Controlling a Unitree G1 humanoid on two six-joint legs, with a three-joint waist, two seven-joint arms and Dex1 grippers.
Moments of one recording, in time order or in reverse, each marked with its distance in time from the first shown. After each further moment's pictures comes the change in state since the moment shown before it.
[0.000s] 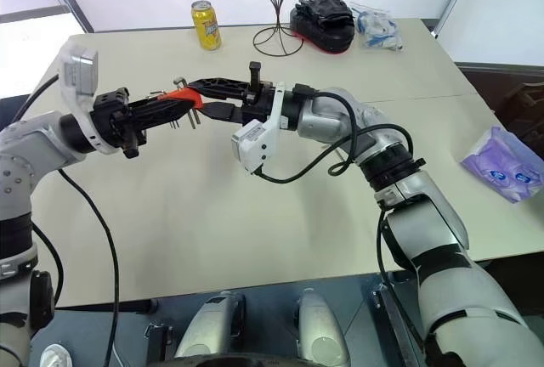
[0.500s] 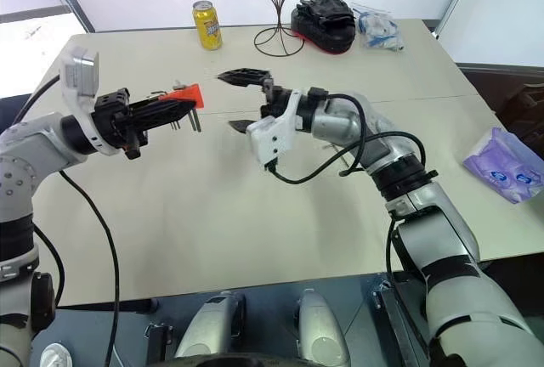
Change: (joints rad) left arm 0.012 -0.005 0.000 -0.033 0.000 -0.008 0.009; right arm 0.129 -0.047 -0.075 -0.091 0.237 0.477 0.330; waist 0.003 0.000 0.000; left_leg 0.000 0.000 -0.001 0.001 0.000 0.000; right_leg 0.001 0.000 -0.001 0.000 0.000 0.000
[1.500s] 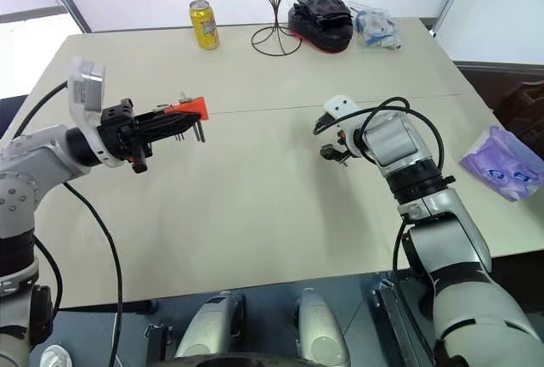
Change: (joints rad) left arm 0.076 -0.004 0.001 -0.087 0.000 -0.017 0.043; right arm -0.031 -0.049 -0.031 0.044 0.226 1.488 0.044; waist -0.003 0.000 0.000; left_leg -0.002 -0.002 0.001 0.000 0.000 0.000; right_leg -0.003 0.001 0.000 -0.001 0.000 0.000
